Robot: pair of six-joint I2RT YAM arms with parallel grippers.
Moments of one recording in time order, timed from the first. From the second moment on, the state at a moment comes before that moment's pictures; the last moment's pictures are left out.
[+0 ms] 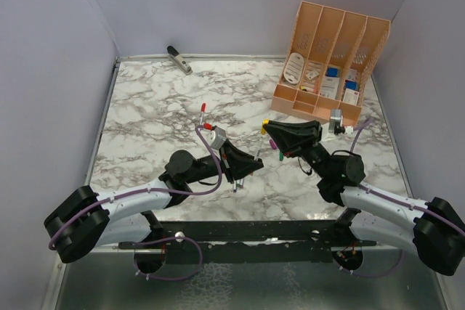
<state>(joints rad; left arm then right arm) -0.90 1.13 0.38 0.99 0.43 -0.57 0.76 1.01 0.37 1.34 -0.18 0.56</state>
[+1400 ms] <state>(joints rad) -0.90 1.13 0.38 1.00 0.43 -0.58 0.76 1.02 0.33 1.33 -0.19 0.62</state>
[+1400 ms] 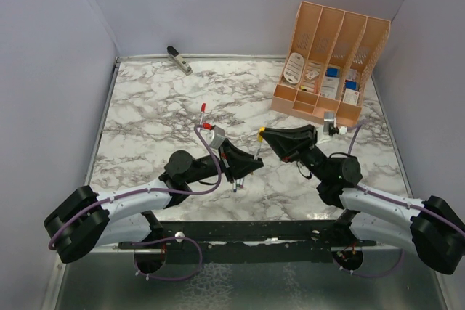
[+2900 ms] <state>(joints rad) -0.86 1.08 0.38 0.80 0.37 -0.49 0.82 1.14 0.31 1.28 -0.15 0.61</state>
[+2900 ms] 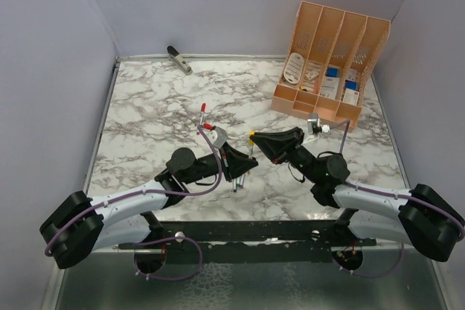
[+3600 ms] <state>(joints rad) -0.83 0.99 0.37 0.71 0.37 -0.47 0.84 1.08 0.36 1.16 -0.14 0.54</state>
